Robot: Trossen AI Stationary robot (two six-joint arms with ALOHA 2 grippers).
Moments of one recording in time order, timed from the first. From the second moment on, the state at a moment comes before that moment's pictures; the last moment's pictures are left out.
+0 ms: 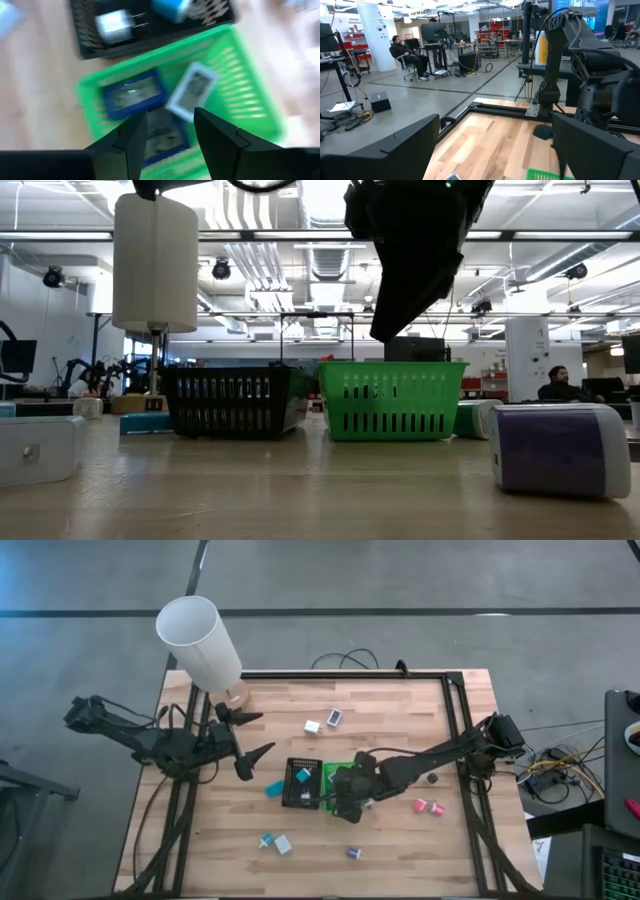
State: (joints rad) left arm -0.36 0.82 0.64 0.19 -0.76 0.07; right arm 0.29 1.80 1.30 -0.65 0.32 0.59
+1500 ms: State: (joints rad) left arm 0.07 1.16 0.95 -0.22 -0.34 -0.29; right arm 0.75 1.34 0.81 -1.06 1.23 1.42
